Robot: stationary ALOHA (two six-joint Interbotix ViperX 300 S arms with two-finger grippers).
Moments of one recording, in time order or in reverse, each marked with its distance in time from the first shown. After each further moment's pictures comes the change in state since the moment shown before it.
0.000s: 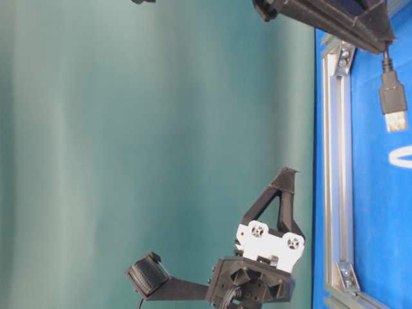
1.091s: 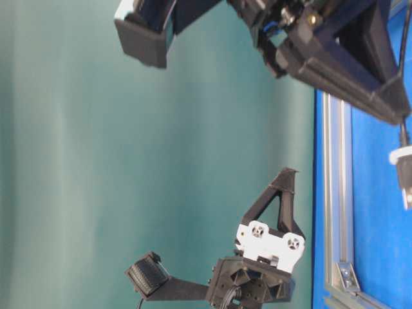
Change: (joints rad) left arm 0.000 0.000 0.000 0.002 0.000 0.002; right arm 0.002 0.173 -0.181 -0.002 0.000 -0.003
